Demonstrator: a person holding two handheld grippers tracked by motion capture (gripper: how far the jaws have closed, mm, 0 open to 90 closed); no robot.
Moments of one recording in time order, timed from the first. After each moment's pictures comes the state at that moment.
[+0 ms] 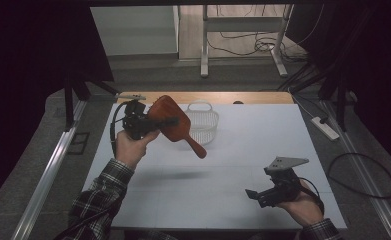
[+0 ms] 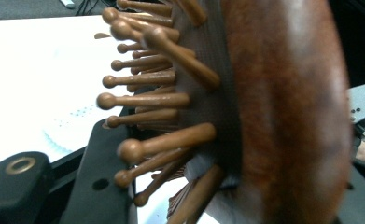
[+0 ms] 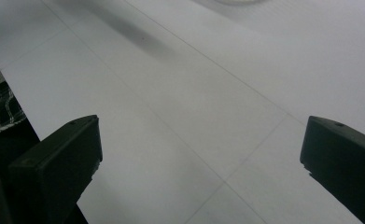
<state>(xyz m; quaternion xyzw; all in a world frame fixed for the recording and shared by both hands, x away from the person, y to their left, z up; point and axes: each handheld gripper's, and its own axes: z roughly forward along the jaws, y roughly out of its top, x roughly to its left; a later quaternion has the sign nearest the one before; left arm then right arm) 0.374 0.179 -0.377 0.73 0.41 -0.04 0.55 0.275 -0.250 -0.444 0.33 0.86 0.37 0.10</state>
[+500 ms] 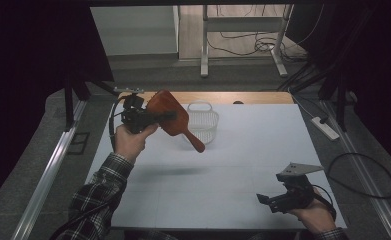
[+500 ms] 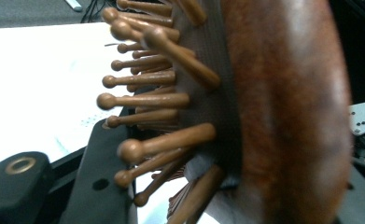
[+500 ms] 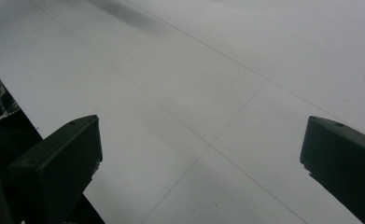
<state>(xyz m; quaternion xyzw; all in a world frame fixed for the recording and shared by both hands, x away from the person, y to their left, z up) 0.386 0.183 -0.368 0.73 0.41 -0.03 0.55 0.261 -0.279 -0.448 0.37 0.85 0.36 0.10</state>
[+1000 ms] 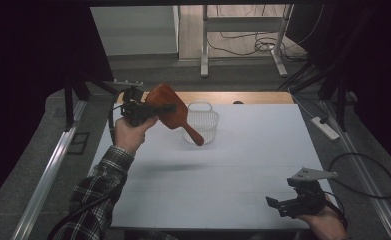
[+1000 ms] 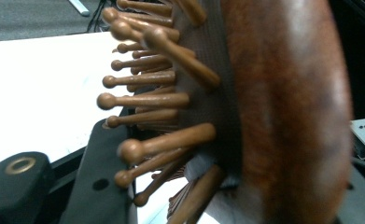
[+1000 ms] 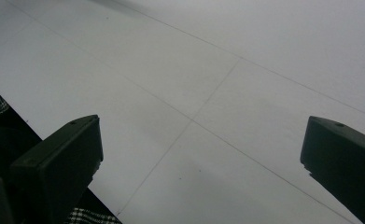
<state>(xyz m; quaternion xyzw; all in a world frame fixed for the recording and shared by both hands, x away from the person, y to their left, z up) 0.399 0.186 -0.356 0.72 0.42 -0.02 0.54 0.246 -0.299 -0.445 0.41 0.83 0.36 0.12</state>
